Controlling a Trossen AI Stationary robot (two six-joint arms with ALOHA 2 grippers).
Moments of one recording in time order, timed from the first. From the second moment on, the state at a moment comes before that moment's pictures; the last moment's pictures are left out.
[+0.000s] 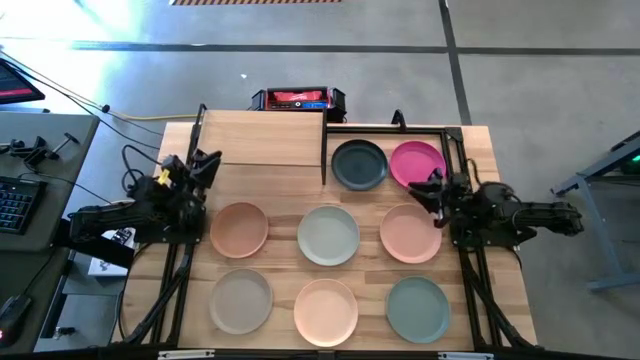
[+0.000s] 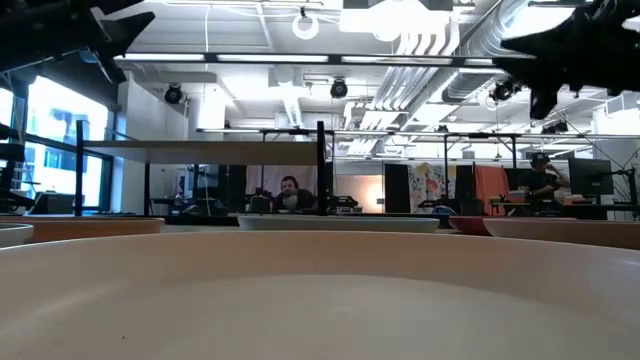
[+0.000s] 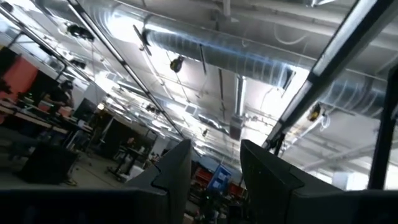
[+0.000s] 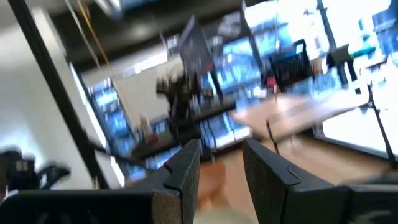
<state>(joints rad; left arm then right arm) 0.18 0.04 0.02 0.66 -0.27 -0.37 -0.04 0.01 0.01 0.29 0.15 0.34</state>
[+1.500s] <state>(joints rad) 0.18 0.49 0.54 0.17 -0.32 -0.19 -0.27 0.89 1.11 -1.08 0.45 0.13</state>
